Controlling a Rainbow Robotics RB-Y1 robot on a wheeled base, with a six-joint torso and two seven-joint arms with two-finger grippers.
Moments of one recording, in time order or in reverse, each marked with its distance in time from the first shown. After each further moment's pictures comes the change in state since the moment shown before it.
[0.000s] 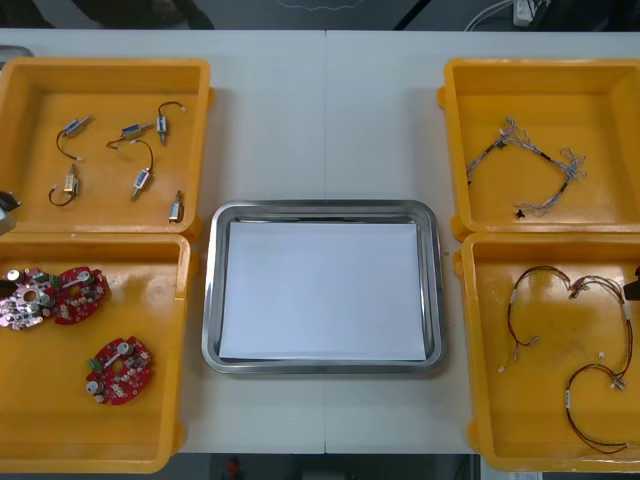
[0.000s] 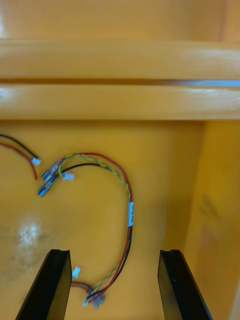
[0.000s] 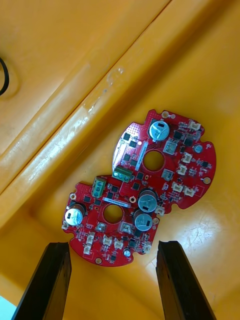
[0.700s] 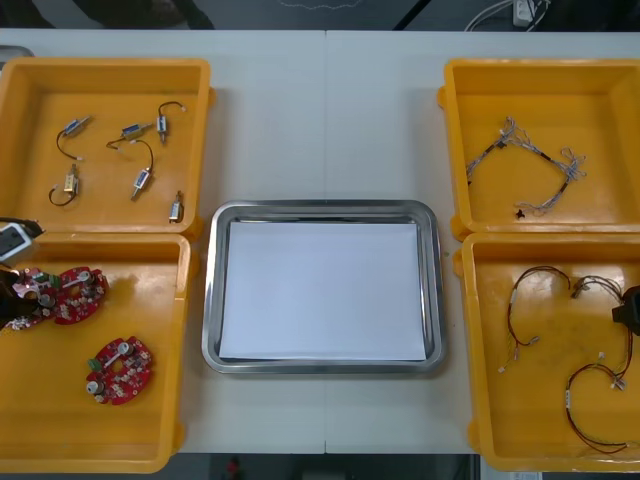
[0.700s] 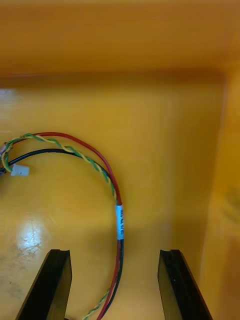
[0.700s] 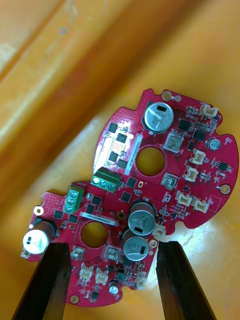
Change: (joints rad) right arm 0.077 -0.001 0.067 0.123 -0.002 -0.194 -0.001; left arm 0.003 0.080 -0.220 0.121 0.038 -0.253 -0.009
